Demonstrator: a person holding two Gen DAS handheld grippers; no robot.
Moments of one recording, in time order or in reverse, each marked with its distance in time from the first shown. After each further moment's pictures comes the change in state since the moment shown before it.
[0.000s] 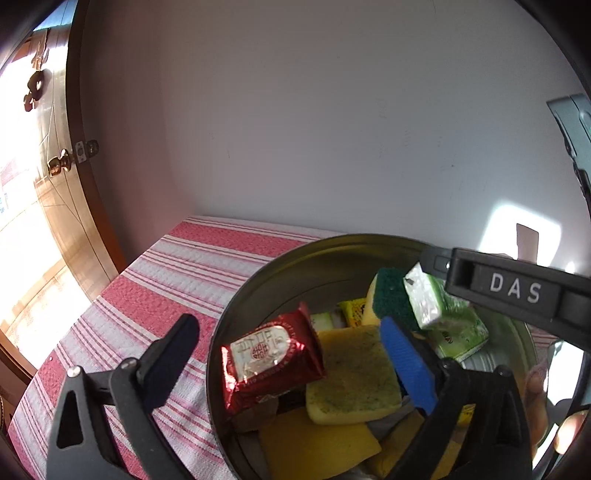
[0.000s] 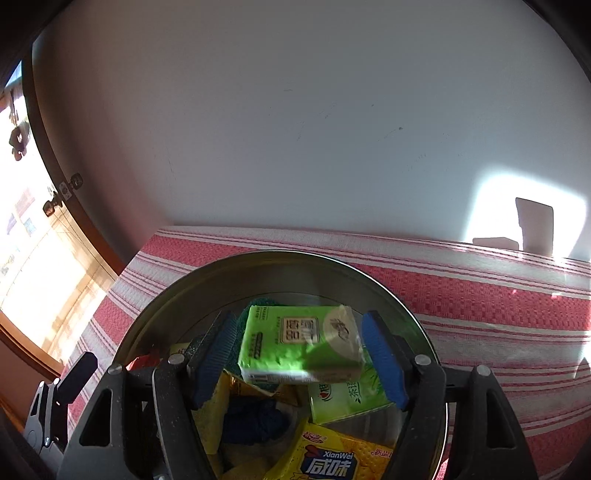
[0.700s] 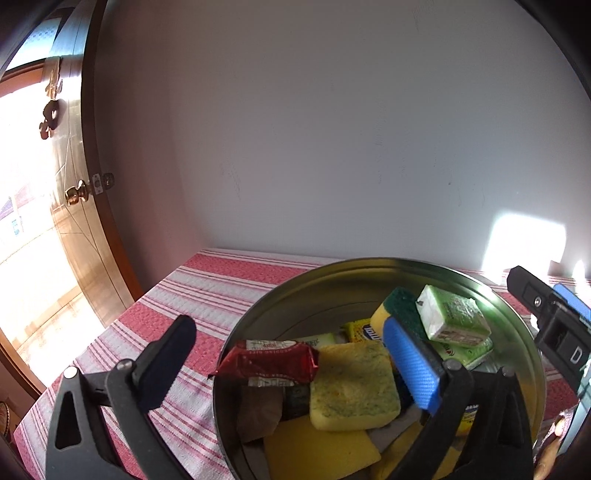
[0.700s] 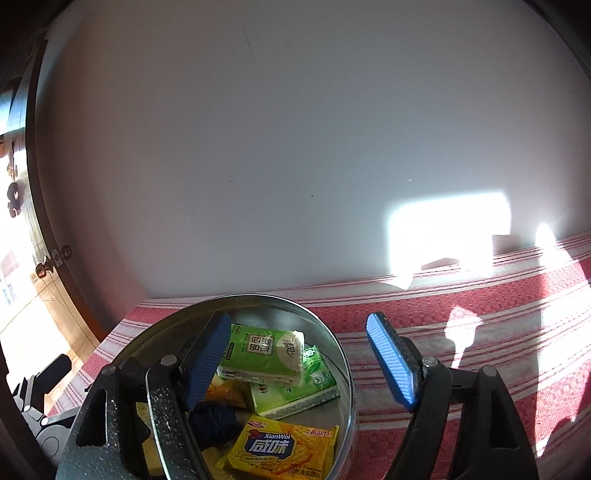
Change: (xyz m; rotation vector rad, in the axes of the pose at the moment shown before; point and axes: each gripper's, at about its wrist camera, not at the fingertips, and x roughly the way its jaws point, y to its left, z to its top) left arm -0.020 -0.013 -0.006 0.036 -0.139 0.065; right arm -0.064 -0.030 -0.056 0.094 -0.373 -0.125
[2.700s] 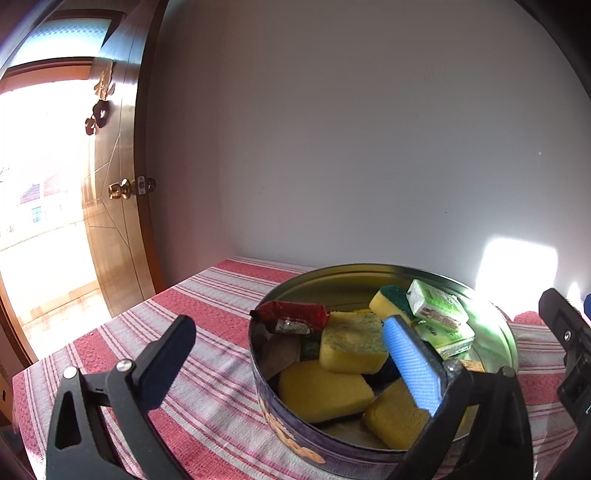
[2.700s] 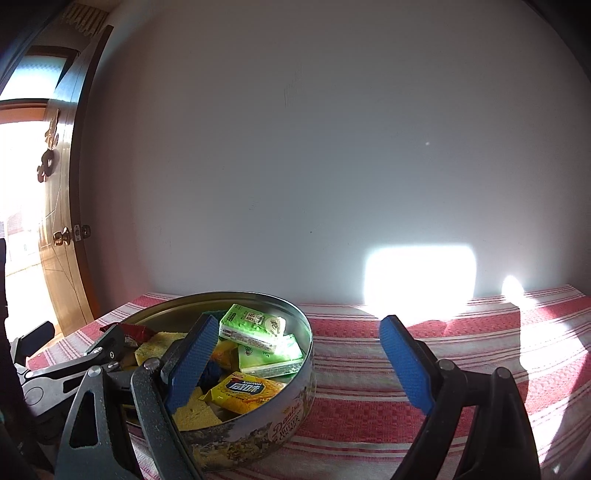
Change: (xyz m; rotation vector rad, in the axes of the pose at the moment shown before) left arm -0.070 0.004 -0.050 -0.096 -0.147 0.074; right arm -0.065 -0.023 -0.038 -0.170 -0.190 0.013
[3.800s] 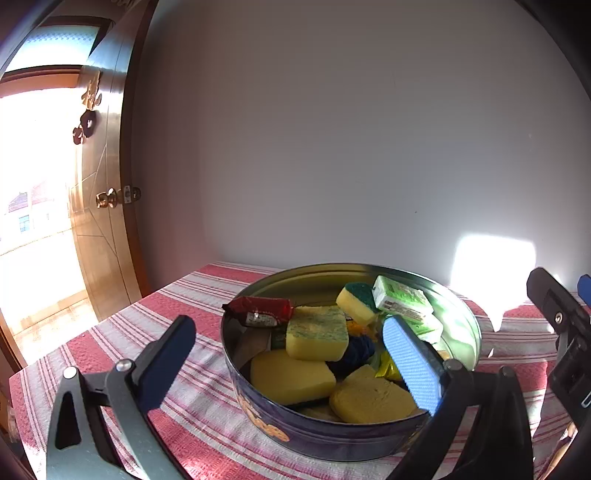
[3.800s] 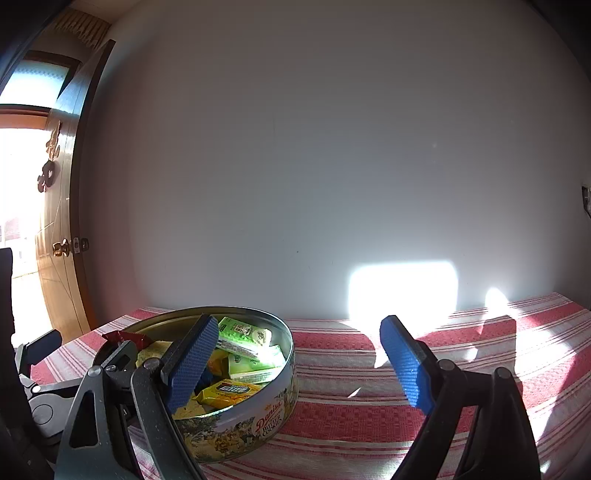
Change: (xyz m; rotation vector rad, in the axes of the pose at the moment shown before) left arm -0.023 -0.021 -0.004 0.021 -0.023 -0.052; right arm -0.030 -0.017 0.002 -0.009 -0.076 -0.014
